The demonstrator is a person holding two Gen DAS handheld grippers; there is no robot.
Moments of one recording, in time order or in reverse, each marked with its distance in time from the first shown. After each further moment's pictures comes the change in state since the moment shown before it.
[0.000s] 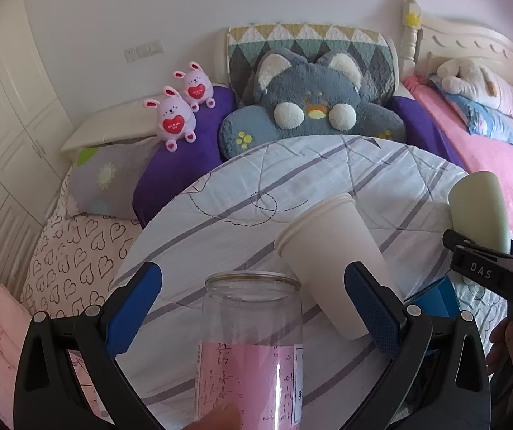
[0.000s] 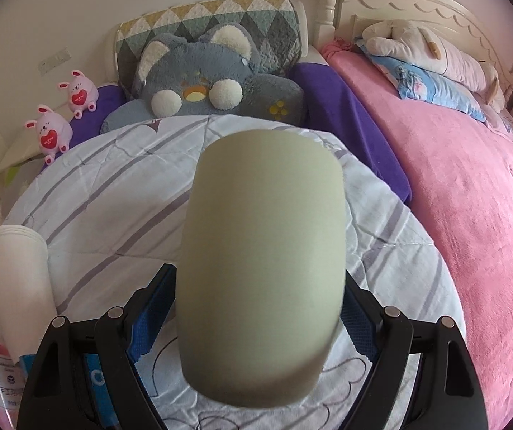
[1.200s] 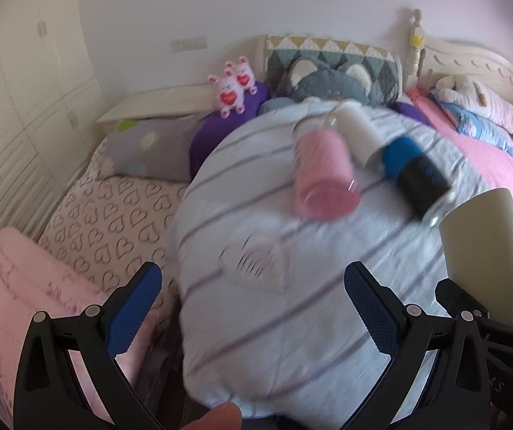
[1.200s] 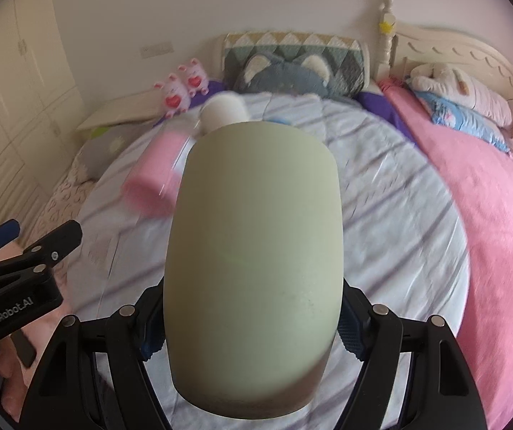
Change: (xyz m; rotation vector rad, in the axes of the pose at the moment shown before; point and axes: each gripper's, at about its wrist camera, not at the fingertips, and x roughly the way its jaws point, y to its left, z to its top) left arm -0.139 0.074 -0.191 -0.112 -0.045 0.031; right arm -0.172 0.059 -0.207 -0.185 -0.103 0.211
